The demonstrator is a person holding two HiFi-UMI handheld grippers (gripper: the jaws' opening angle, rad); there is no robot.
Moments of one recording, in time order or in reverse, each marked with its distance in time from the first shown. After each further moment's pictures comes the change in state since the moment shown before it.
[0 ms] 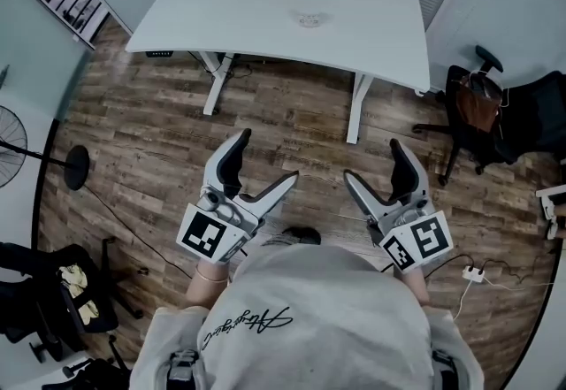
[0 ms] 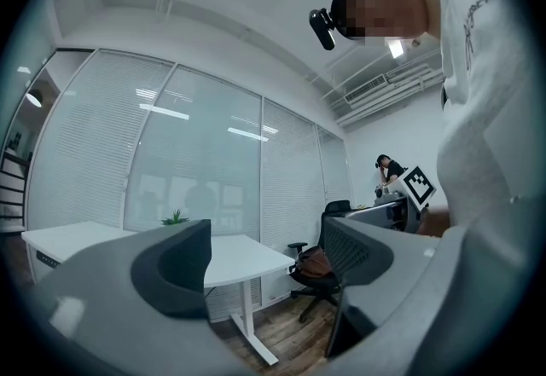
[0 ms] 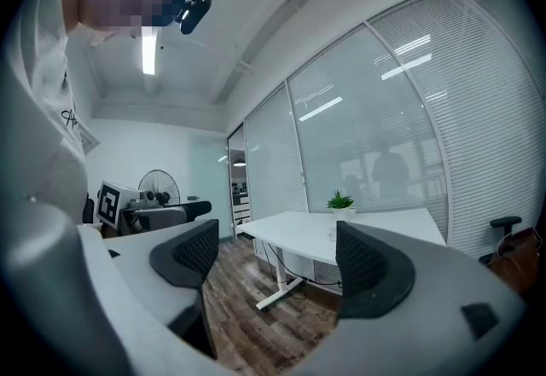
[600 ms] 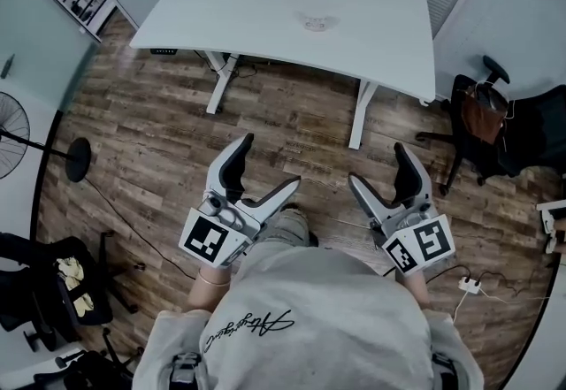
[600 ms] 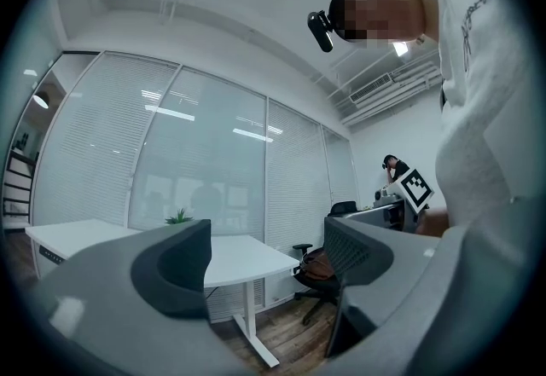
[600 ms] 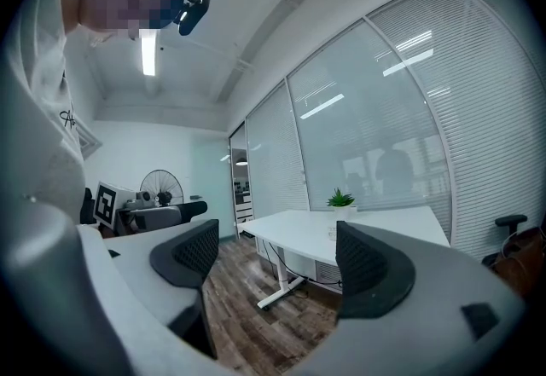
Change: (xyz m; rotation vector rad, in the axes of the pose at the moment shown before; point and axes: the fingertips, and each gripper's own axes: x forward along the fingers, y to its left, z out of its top) left arm 0.013 0.000 -0.005 -0.012 -0.007 0.037; right arm 0.007 -0.024 -0.003 0.007 0.013 0.025
